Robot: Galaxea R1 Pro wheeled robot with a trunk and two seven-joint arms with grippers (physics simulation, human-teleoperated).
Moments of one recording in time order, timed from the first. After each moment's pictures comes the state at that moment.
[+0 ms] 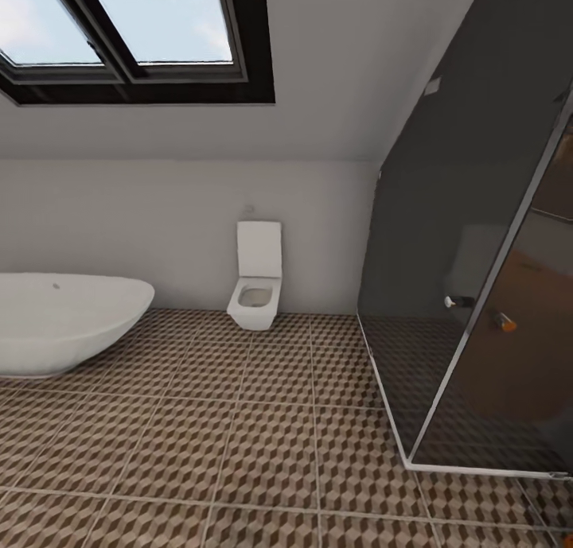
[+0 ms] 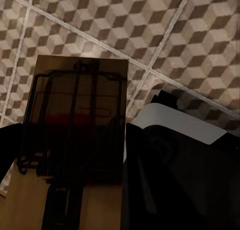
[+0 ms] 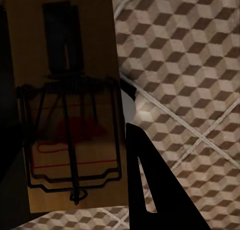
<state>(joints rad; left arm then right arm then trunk) -0.40 0.00 -0.28 0.05 0.64 0.08 0.34 -0.30 -0.05 0.34 0.05 0.23 -0.08 0.18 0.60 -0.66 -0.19</state>
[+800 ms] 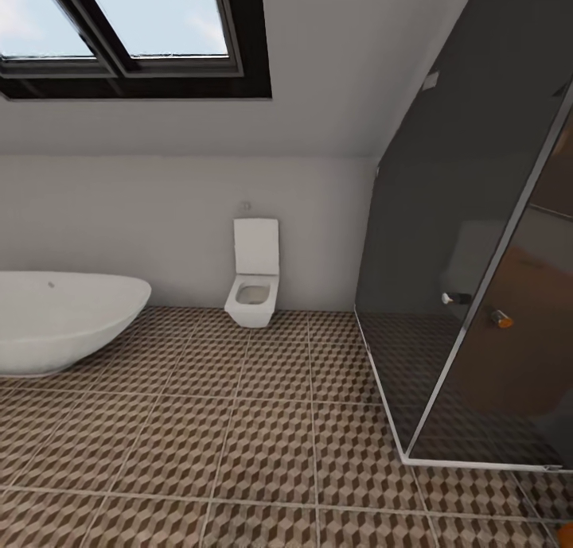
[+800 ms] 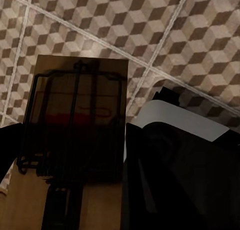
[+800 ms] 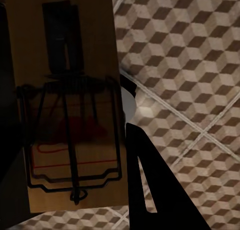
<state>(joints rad) -0.40 0.00 -0.28 0.05 0.64 0.08 0.34 -0.30 -0.05 0.34 0.06 0.23 -0.08 0.17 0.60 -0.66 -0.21</state>
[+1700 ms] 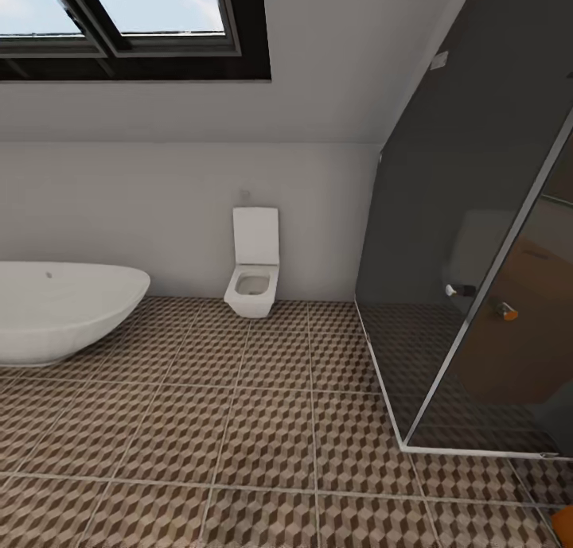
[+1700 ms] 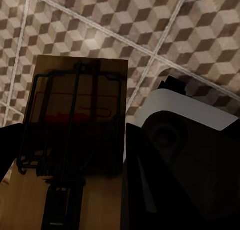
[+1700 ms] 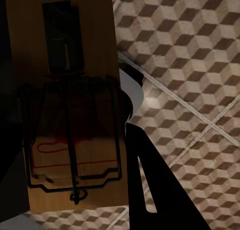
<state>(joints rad) -0.40 0.00 -0.28 0.05 0.64 0.08 0.34 -0.30 -0.05 0.34 0.06 0.23 -0.08 0.17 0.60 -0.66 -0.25</state>
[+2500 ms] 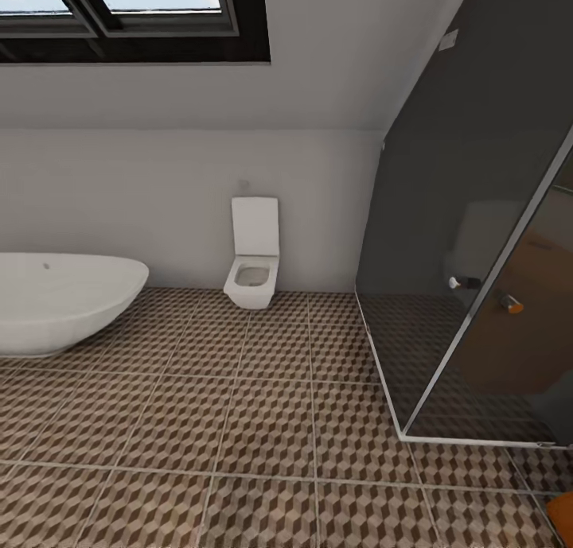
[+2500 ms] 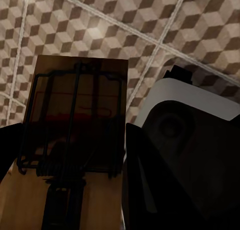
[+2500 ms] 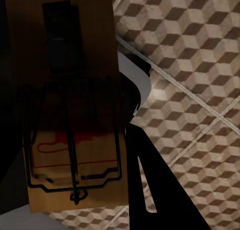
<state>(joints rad) -0.40 0.00 -0.28 0.05 0.64 0.08 0.34 -0.30 -0.05 0.34 0.05 0.23 -0.08 0.17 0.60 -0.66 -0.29</state>
